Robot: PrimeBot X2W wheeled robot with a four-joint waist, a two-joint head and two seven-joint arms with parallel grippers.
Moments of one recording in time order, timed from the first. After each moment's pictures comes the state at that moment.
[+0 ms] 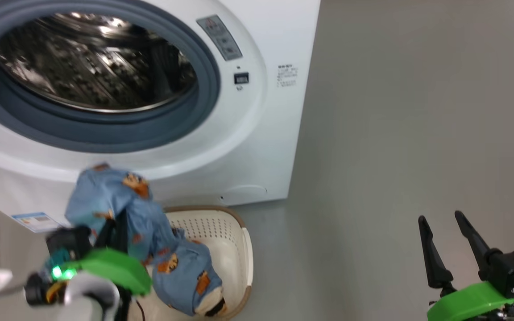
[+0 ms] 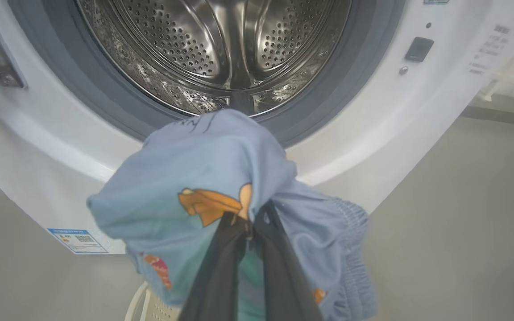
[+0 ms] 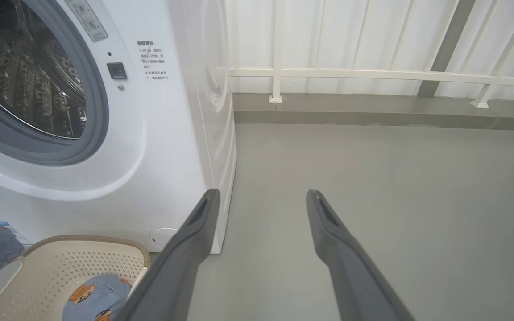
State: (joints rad) left arm -0.25 0.17 -0.22 0.38 -0.46 0.11 -0.06; right arm 0.10 -0.05 -0.06 -0.05 0.10 0.13 -0.05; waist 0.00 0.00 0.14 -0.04
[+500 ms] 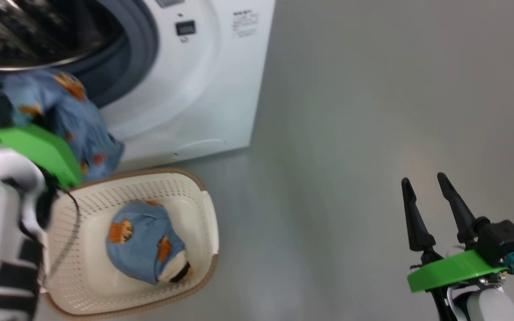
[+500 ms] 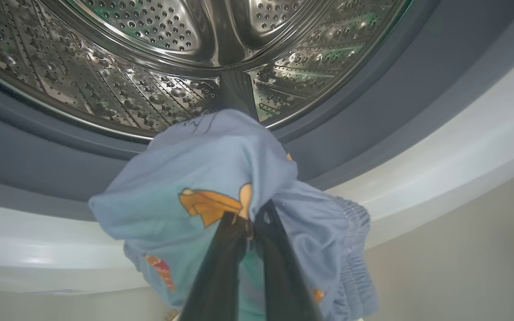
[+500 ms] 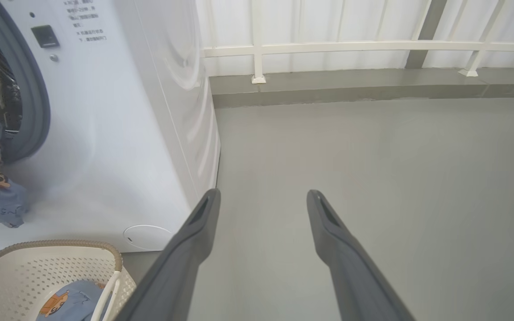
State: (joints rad) left arm -0.71 0.32 -0.20 0.55 -0.47 0.04 0.23; right arm -0.07 -0.04 0.00 0.08 0.15 0.13 -0.18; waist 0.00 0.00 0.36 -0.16
